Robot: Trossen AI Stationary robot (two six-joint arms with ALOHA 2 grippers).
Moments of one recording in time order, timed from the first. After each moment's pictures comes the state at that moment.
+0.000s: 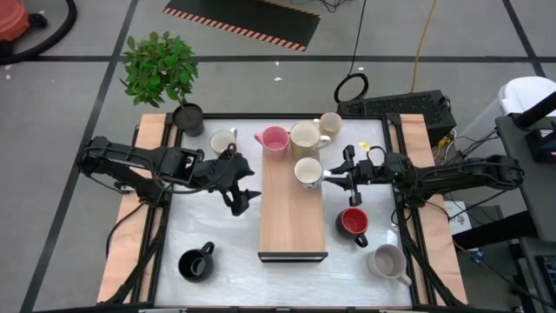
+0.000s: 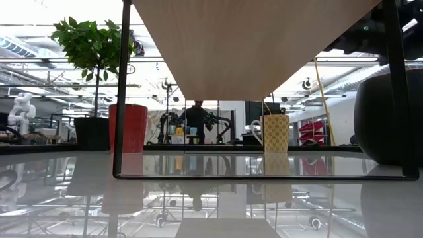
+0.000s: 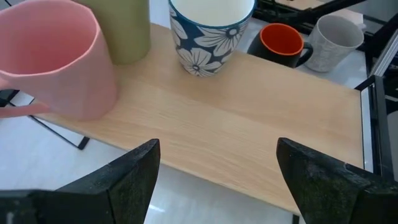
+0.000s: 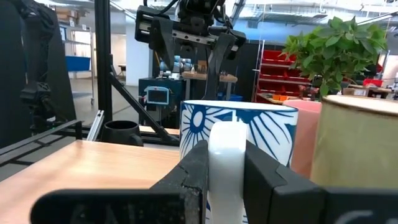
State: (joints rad) left arm -0.20 1.36 1.40 -0.79 -0.28 -0.45; right arm -0.13 0.94 0.20 0.88 -0.21 -0.04
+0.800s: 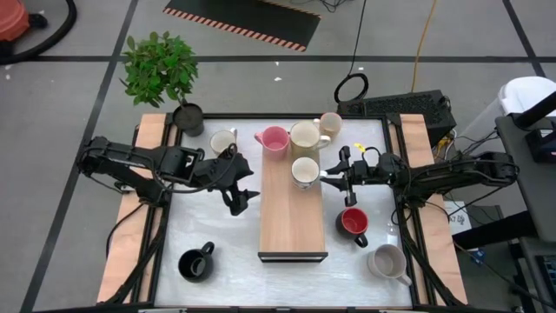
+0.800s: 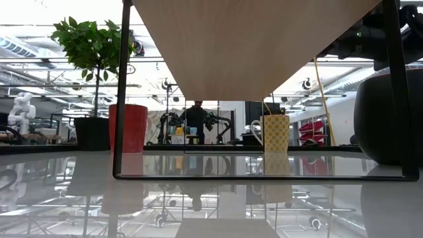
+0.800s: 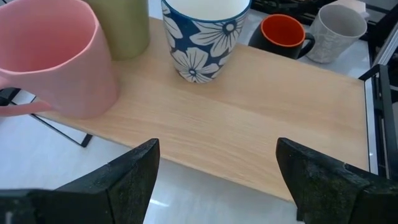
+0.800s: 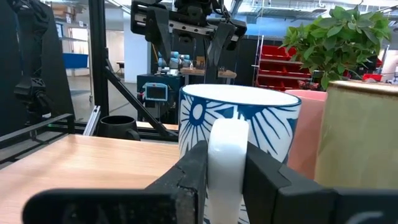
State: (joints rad) left arm -0.19 1.36 1.40 -0.82 -0.27 -0.42; right arm -0.13 1.05 0.20 0.97 -0.21 -0.04
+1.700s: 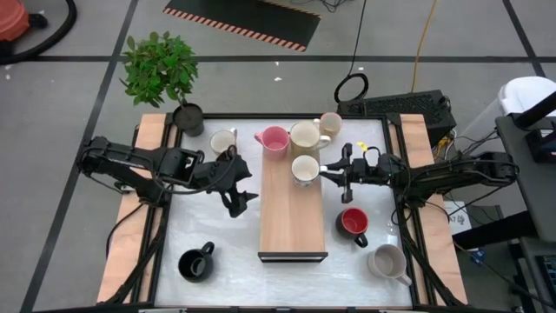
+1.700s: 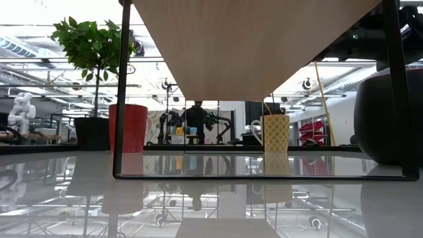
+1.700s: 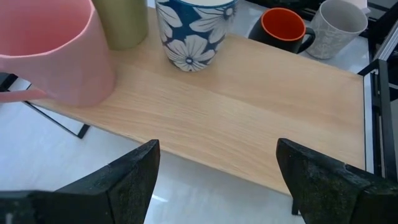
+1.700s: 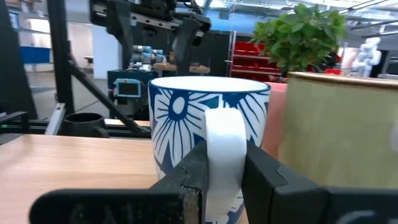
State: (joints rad) left arm -0.21 1.36 1.40 -0.84 -0.27 -0.46; right arm -0.13 1.05 0.20 0.97 -0.07 -0.06
